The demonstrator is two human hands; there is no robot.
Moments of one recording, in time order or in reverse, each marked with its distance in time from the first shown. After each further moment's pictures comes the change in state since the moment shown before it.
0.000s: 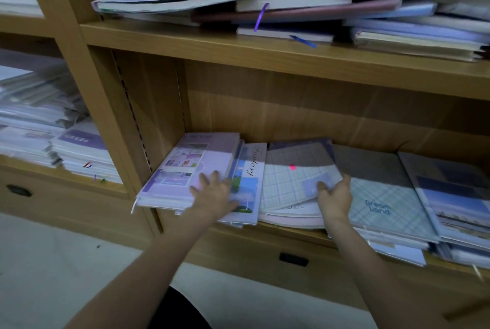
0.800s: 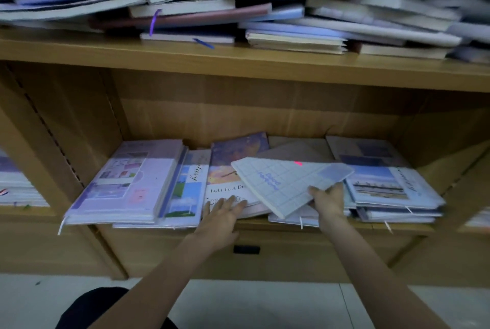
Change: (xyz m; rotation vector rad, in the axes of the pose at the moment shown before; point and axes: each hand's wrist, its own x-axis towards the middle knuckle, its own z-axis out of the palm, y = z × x) left_hand -0.026 0.116 0.047 0.022 -0.042 0.371; right_hand 0.030 0.056 -0.104 0.342 0.059 0.275
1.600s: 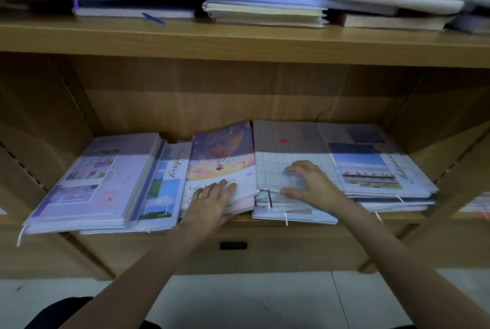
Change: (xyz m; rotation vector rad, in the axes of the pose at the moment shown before) left_hand 0.041 0.006 0.008 0.172 0.176 0.062; right_hand 0.019 -0.031 -0.036 -1.033 -0.614 -0.579
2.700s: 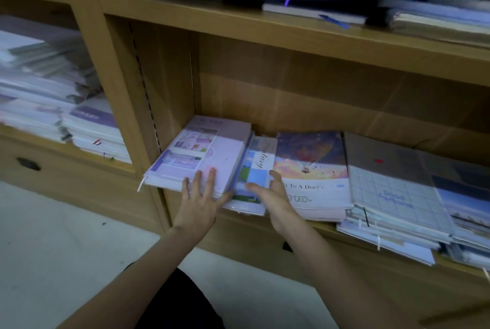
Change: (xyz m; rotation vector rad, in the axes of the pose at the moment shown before) left_hand -0.115 -0.141 0.011 0.284 0.103 -0.282; right_hand 0.059 -0.206 0.165 0.868 -0.095 0.285
